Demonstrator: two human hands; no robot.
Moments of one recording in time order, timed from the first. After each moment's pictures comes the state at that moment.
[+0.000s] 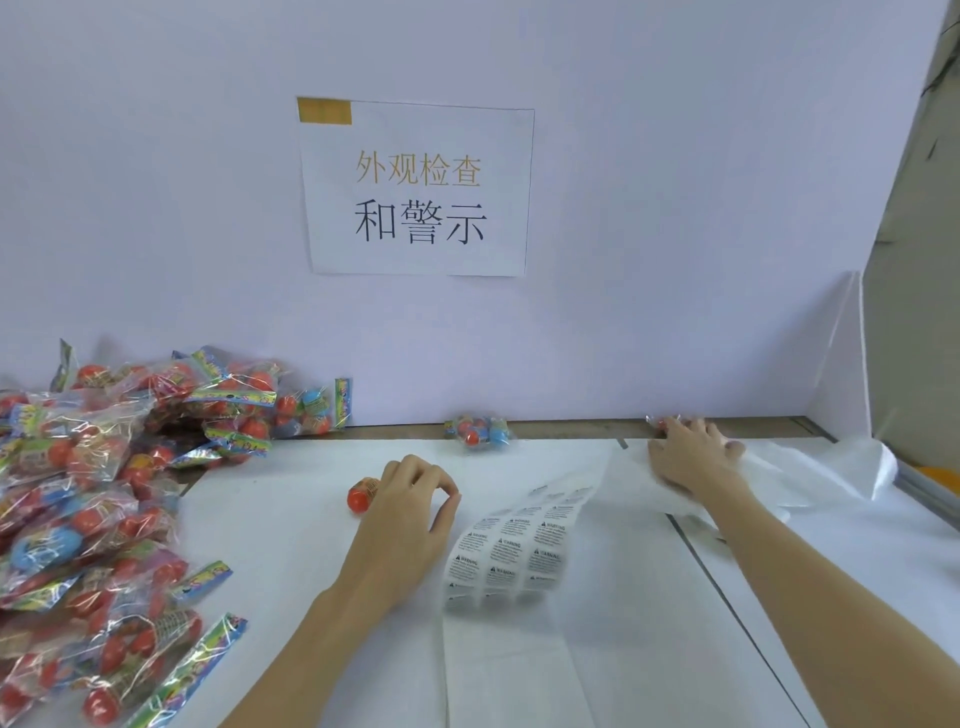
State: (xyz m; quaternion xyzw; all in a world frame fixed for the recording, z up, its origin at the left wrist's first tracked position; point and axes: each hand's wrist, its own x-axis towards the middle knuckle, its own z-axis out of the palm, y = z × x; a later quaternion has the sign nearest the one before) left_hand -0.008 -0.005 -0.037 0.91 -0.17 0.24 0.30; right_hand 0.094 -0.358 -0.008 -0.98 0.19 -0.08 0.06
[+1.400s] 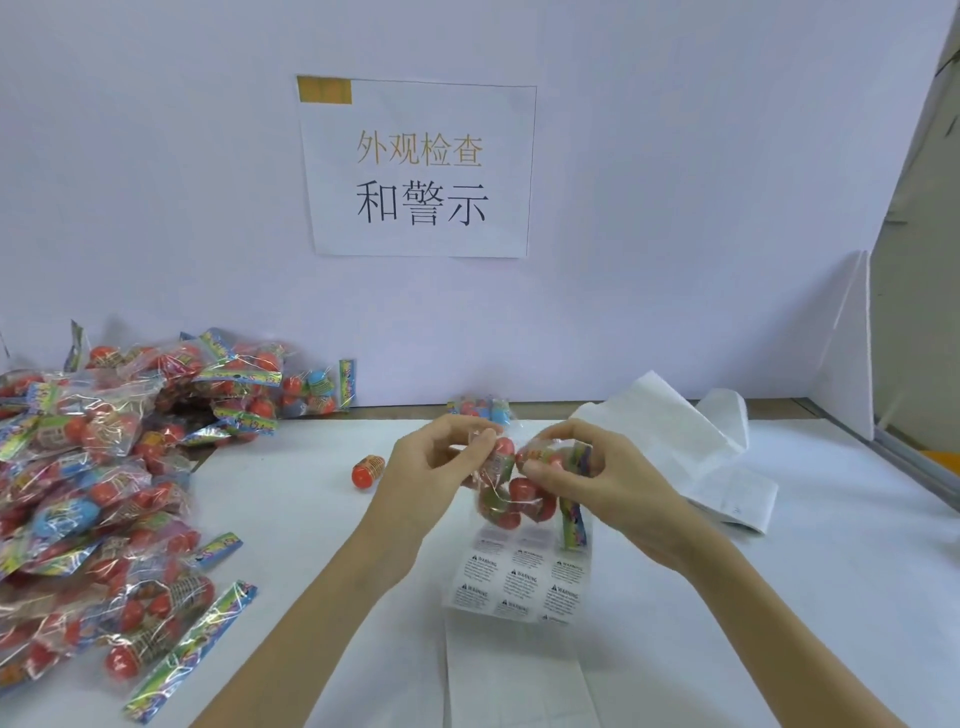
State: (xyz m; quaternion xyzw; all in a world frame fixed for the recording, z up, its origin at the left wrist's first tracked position) left_hand -0.044 -0.035 0.024 0.70 -0.10 0.05 0.71; right_hand -0.041 -0.246 0.030 -0.76 -0.15 0.02 0.63
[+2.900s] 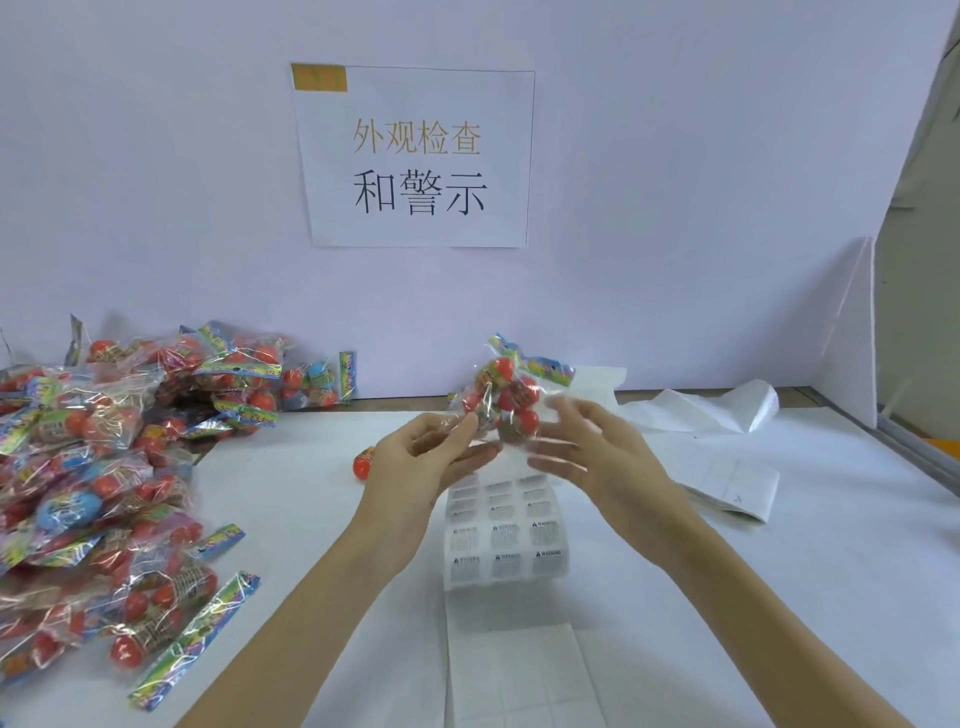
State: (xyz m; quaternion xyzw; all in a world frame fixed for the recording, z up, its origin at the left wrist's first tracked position) left_hand -0.036 -0.030 0.012 0.56 -0.04 0.01 0.83; right_hand -0.036 -0.235 0.021 -0.63 -0.09 0.01 0.77
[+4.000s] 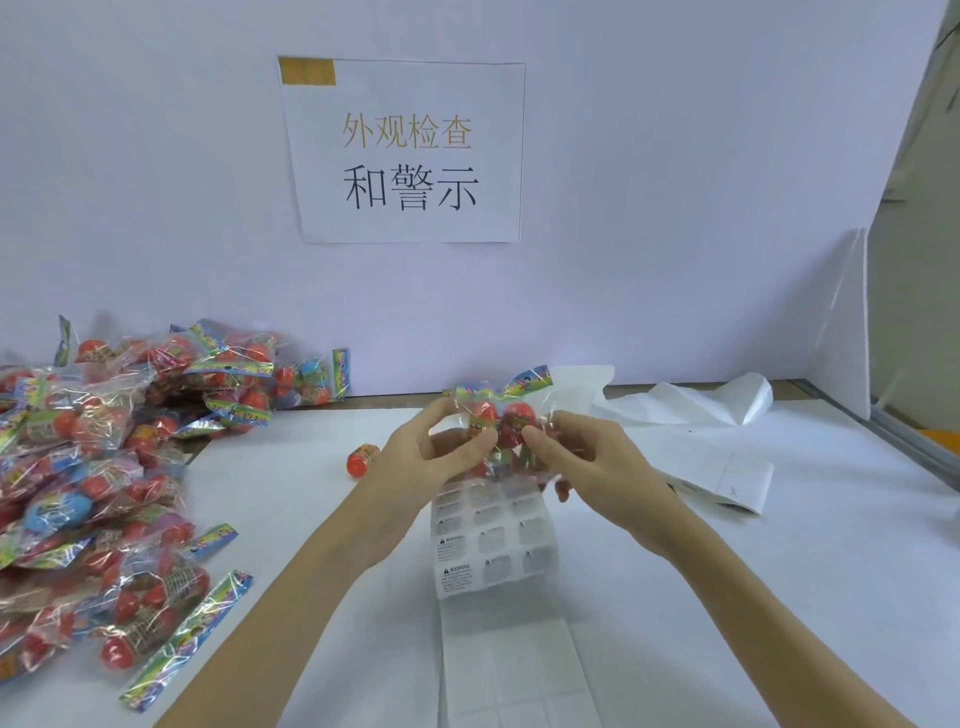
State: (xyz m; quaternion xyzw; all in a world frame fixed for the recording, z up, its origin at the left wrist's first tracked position) left_hand -0.038 -0.026 0.019 0.66 -0.15 -0.06 0.74; right_hand -0.039 -0.241 0.021 -0.80 -0.16 -0.03 0.58
